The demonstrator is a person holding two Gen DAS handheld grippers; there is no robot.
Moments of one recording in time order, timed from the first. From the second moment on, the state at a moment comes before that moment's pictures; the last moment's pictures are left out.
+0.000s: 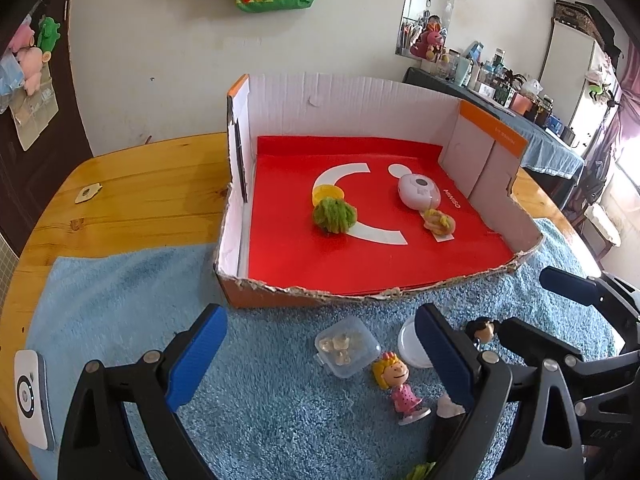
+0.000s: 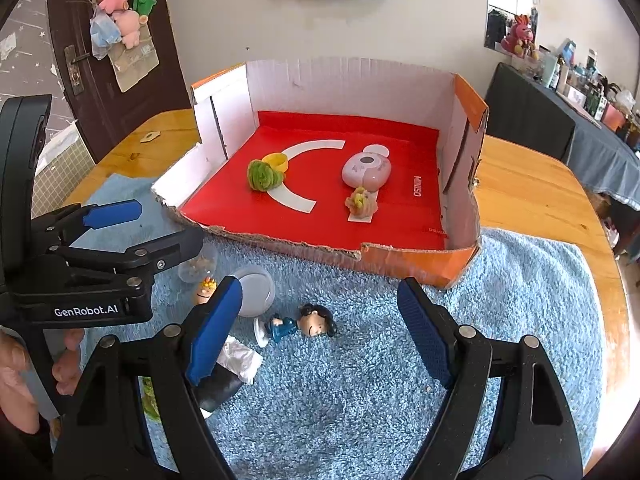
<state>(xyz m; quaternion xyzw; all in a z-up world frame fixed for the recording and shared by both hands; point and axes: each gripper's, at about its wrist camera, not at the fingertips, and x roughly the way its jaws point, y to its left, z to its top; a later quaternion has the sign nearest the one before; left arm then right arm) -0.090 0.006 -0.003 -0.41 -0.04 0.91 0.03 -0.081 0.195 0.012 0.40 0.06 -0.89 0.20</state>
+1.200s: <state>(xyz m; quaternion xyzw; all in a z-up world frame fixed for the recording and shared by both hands) -0.084 0.005 -0.030 -0.43 -0.04 0.90 0.05 -0.080 0.193 -0.022 0.44 0.05 -0.87 0.21</state>
